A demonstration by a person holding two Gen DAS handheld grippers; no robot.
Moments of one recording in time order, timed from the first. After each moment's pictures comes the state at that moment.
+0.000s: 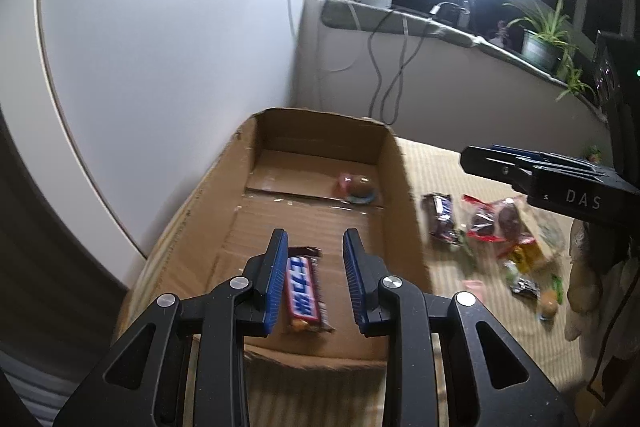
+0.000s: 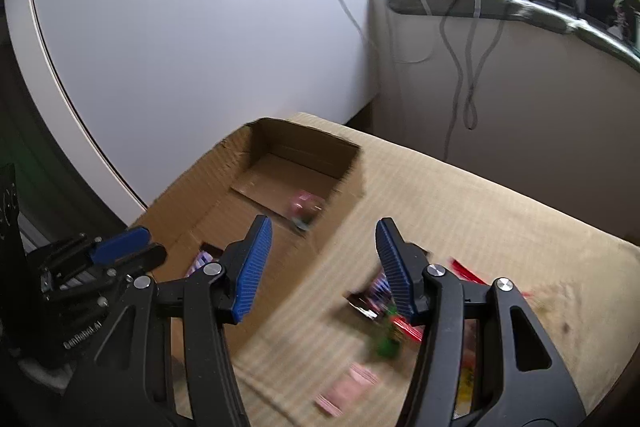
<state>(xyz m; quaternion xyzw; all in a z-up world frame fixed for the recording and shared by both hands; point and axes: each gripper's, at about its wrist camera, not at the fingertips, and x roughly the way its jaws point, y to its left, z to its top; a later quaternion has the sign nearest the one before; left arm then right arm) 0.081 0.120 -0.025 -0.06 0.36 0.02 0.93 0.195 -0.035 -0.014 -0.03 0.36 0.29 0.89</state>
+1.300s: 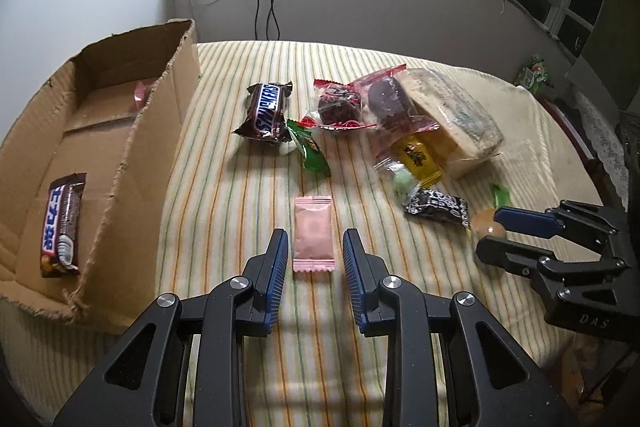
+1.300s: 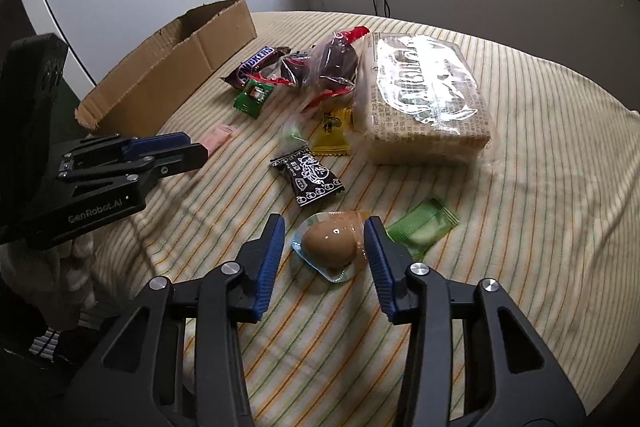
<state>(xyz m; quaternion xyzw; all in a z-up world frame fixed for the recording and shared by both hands) 0.096 -0.020 -0.092 -0.02 0.45 -0.11 0.89 0.101 -0.194 -0.105 -0.02 0.45 0.23 0.86</state>
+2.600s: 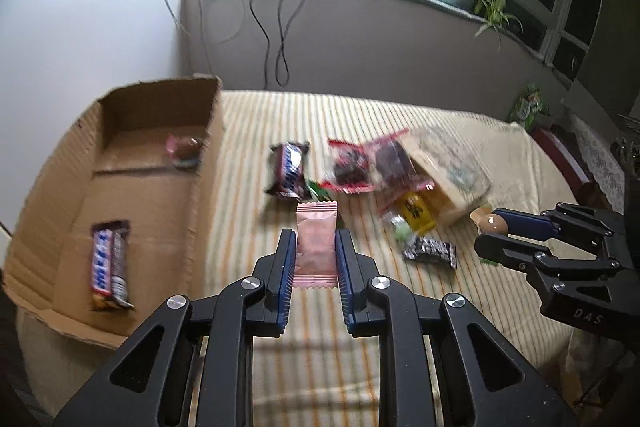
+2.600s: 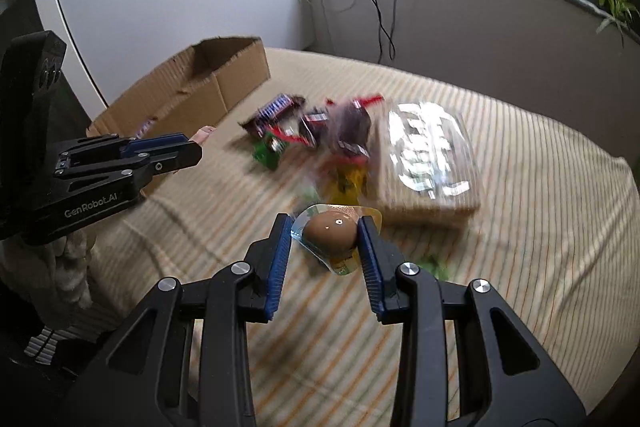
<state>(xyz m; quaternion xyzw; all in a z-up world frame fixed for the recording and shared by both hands) 0.094 0.007 -0.048 -0.03 0.39 -0.10 0.91 0.102 -0.176 -0.057 -0.05 0.40 0.23 0.89</state>
